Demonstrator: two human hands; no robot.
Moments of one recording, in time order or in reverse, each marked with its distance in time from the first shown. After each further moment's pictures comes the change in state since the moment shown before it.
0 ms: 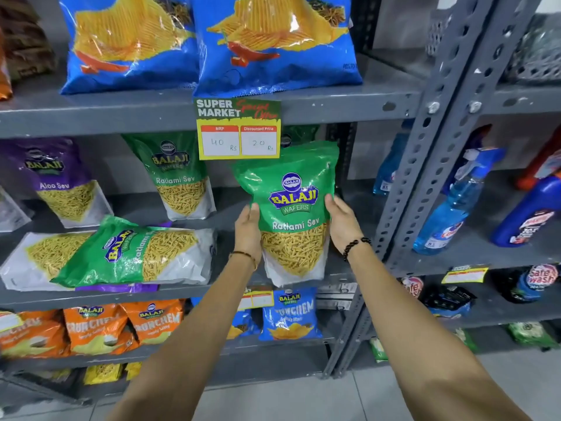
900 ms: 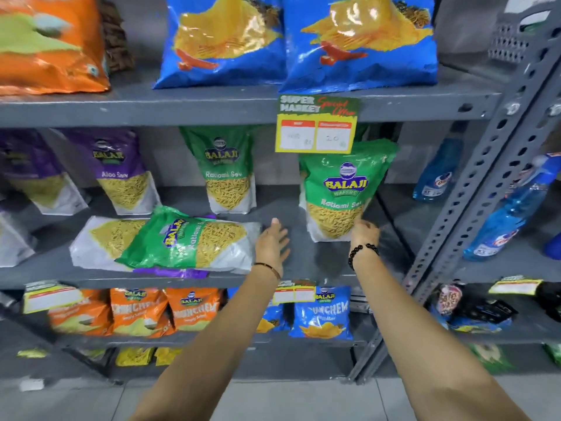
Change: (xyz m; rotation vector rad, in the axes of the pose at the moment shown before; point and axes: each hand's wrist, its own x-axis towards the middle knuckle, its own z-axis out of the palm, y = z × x) left_hand -0.030 0.012 -0.063 -0.047 -0.005 -0.250; right_hand 0.006 0.052 0.055 -0.227 0.613 0.112
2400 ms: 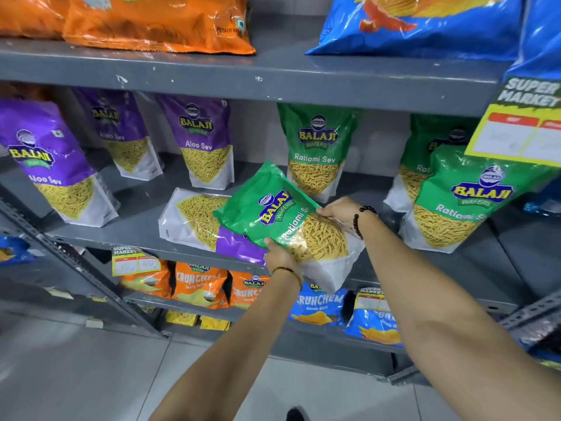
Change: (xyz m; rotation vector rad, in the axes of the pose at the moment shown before) left_hand 0.033 0.029 -0.151 -0.241 0.598 -0.192; right_hand -0.064 0.009 0.209 -0.791 -0.806 -0.138
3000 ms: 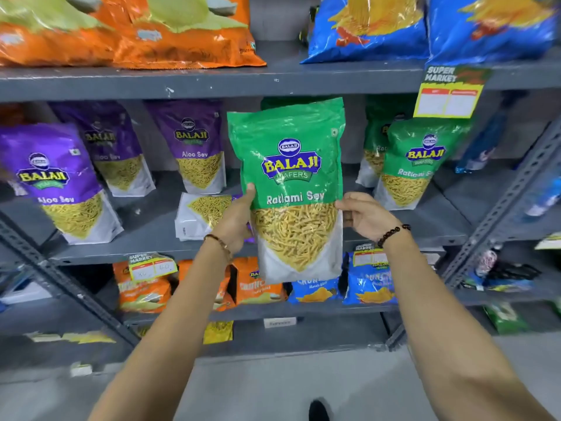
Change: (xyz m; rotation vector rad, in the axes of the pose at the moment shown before) left_hand -0.056 0.116 -0.117 0.528 -0.660 0.347; right_hand -0.192 0.003 0.031 0.741 -0.068 -0.314
